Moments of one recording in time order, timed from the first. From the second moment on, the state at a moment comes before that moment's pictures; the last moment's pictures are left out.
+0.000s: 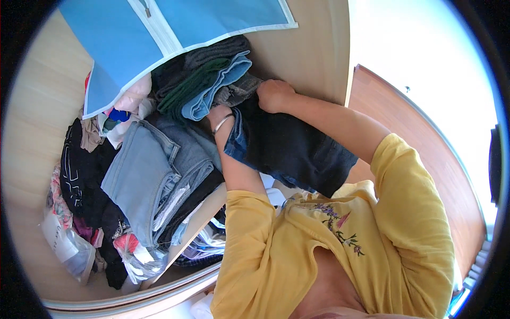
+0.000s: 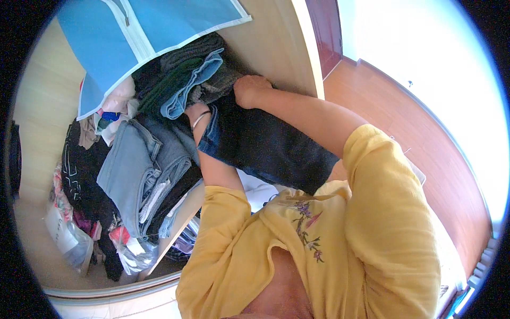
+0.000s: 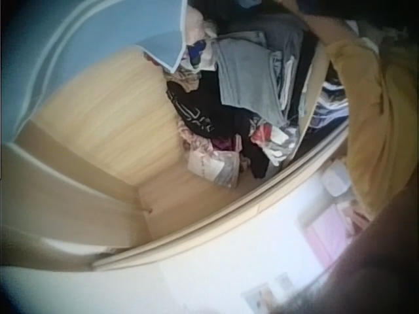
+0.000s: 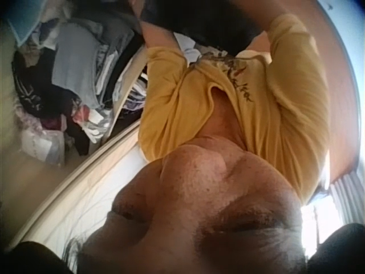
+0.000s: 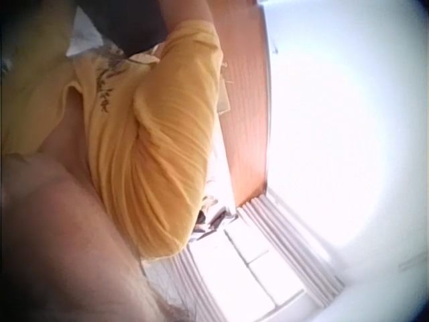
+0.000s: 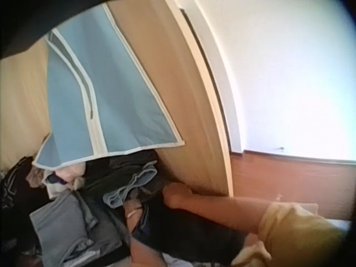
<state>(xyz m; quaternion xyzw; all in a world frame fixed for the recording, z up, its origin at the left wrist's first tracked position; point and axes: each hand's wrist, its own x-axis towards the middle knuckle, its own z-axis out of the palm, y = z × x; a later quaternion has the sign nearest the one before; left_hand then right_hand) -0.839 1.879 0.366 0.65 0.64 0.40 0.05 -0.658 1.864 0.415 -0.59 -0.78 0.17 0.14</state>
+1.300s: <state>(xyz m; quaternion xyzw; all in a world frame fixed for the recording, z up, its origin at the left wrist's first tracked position) -0.823 1.954 0.399 0.63 0.35 0.69 0.11 -0.711 1.958 0.387 -0.60 -0.76 0.15 0.20</state>
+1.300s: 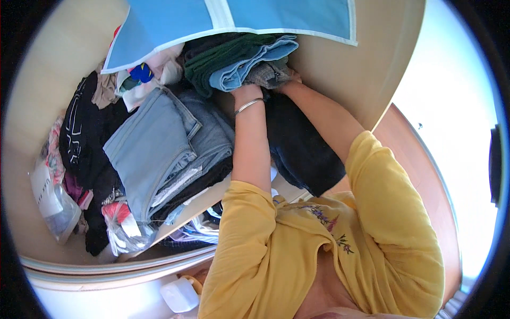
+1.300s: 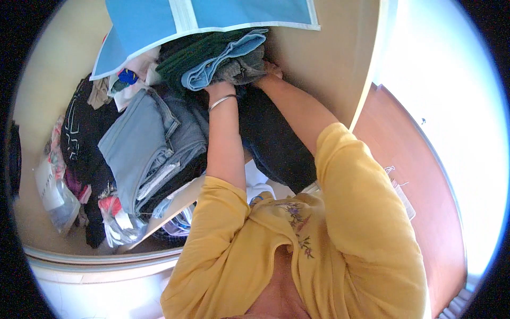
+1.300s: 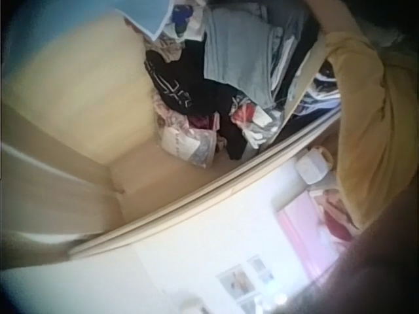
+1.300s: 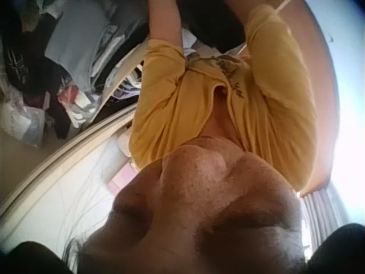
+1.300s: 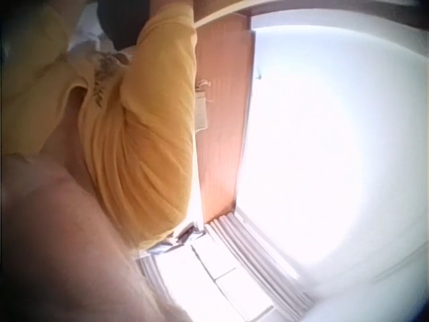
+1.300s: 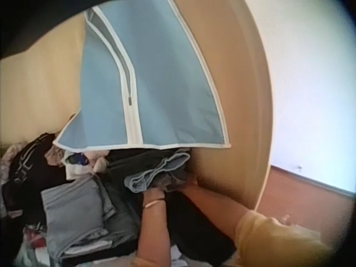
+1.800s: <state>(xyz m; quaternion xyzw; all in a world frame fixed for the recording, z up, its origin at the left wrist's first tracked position) -0.804 1.916 0.430 0.07 0.09 0.82 0.56 -0.729 1.983 0.375 -0.50 -0.84 0.11 0.19</state>
